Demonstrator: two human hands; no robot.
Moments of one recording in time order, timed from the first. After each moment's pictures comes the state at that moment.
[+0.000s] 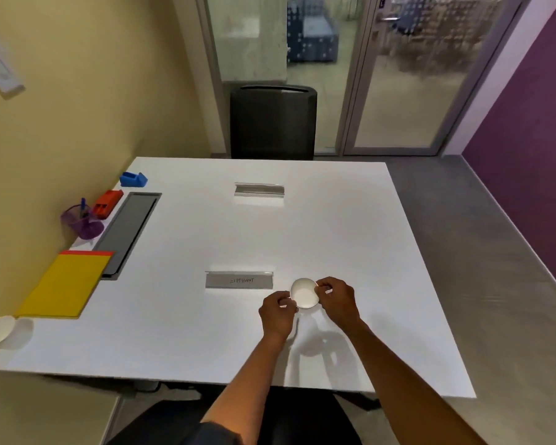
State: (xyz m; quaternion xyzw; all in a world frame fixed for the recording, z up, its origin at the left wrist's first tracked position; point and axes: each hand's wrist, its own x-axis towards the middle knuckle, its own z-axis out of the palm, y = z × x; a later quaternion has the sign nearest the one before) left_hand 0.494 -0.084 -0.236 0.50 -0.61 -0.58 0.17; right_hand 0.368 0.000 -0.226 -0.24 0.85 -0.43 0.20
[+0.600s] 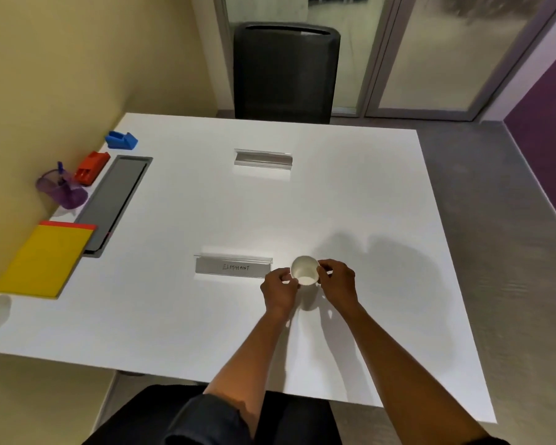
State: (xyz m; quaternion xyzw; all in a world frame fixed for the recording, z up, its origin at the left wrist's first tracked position) left_hand 0.426 -0.124 -0.275 0.56 -0.60 -0.55 0.14; right_hand 0.312 -0.052 -0.285 -0.22 0.86 -0.40 0.24
